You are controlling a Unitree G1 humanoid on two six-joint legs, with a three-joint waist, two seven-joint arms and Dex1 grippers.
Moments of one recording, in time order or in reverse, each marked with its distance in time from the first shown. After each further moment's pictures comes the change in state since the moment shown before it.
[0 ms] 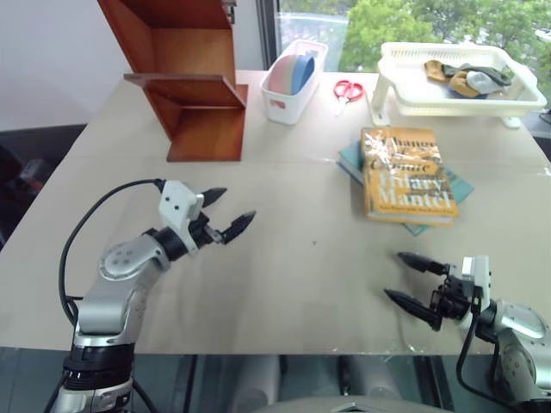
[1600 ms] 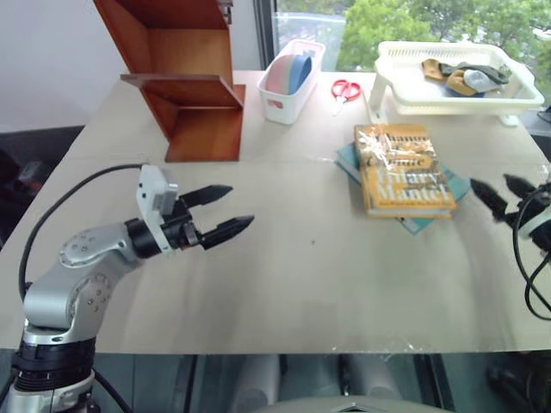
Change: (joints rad) left arm -0.037 0.209 0.099 -0.087 -0.343 0.199 -0.233; right arm -0.495 -0.176 -0.308 0.279 0.046 0.382 -0.612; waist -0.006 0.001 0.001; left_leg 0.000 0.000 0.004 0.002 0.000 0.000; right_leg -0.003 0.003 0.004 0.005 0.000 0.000
